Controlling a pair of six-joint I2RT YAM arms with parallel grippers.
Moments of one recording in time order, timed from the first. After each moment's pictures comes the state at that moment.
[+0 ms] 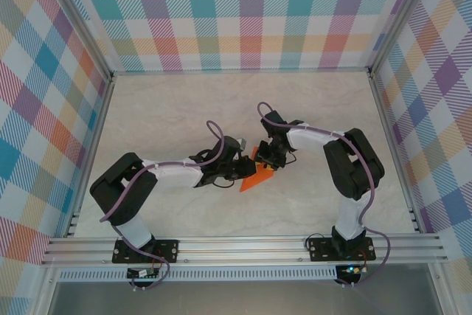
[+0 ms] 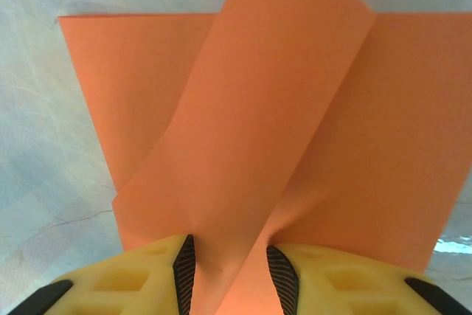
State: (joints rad) left arm -0.82 1.68 0.81 0.12 0.25 -0.92; right arm 0.56 1.89 1.14 -0.61 -0.30 0.88
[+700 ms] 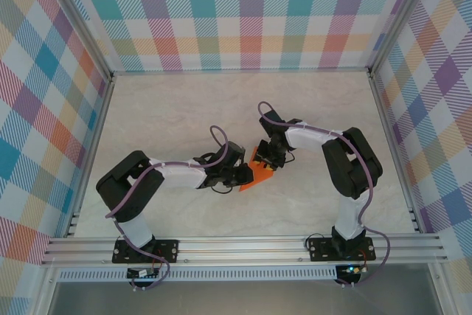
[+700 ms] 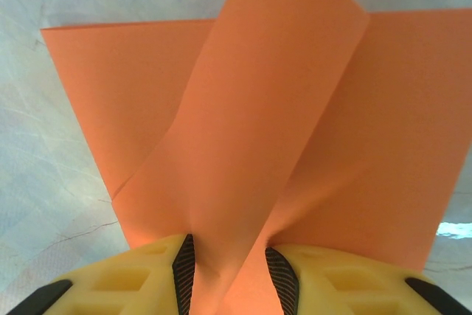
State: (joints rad) left arm -0.84 1.73 0.81 0.02 0.21 -0.90; right arm 0.56 1.91 1.16 -0.64 -0.28 0.94
